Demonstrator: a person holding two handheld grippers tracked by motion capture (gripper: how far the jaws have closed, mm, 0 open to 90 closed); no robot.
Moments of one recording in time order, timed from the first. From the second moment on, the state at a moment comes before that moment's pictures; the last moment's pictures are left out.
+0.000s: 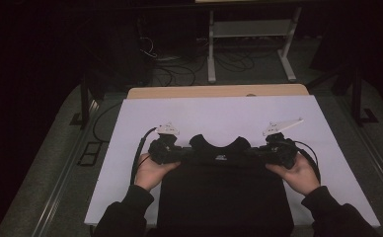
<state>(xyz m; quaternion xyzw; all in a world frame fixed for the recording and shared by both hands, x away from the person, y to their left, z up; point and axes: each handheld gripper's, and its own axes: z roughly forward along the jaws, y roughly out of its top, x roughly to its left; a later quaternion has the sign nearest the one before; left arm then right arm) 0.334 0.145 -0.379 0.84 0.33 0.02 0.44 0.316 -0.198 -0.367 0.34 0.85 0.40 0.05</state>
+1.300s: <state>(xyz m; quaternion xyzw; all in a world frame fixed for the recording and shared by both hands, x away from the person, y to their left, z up) 0.276 0.156 -0.411 0.85 0.33 -0.03 0.41 0.273 -0.185 -0.405 0.31 0.88 0.36 0.02</state>
